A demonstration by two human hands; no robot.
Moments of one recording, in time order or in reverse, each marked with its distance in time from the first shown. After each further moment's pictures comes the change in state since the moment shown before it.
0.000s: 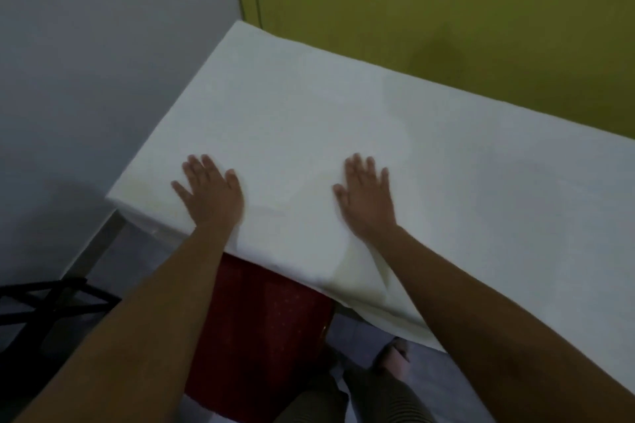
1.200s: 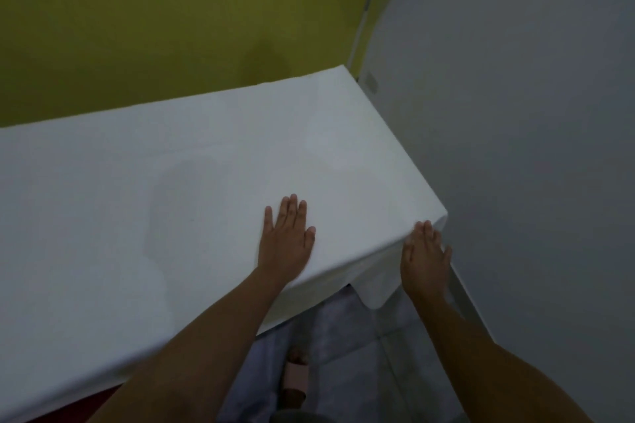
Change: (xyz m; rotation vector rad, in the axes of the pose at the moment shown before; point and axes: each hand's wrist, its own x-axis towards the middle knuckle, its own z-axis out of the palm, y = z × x) left_hand -0.427 0.429 0.117 0.088 -0.296 1.328; right_hand -0.458 0.428 -0.003 0.141 0.284 1.220
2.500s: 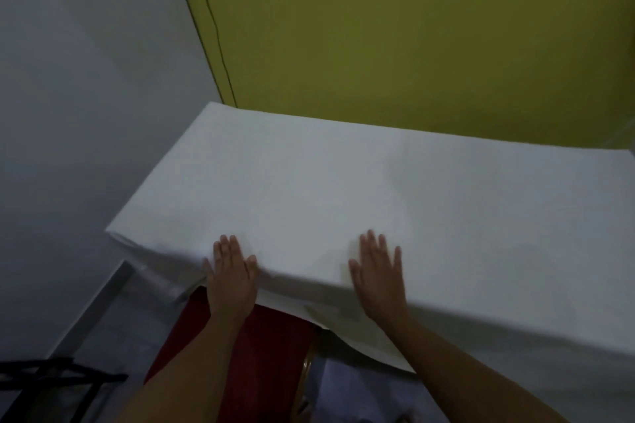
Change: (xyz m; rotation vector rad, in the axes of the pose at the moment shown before) left_hand -0.364 -0.319 -0.048 -0.109 0.356 -1.053; right_hand -0.250 -0.353 0.073 -0.054 -0.161 -1.069
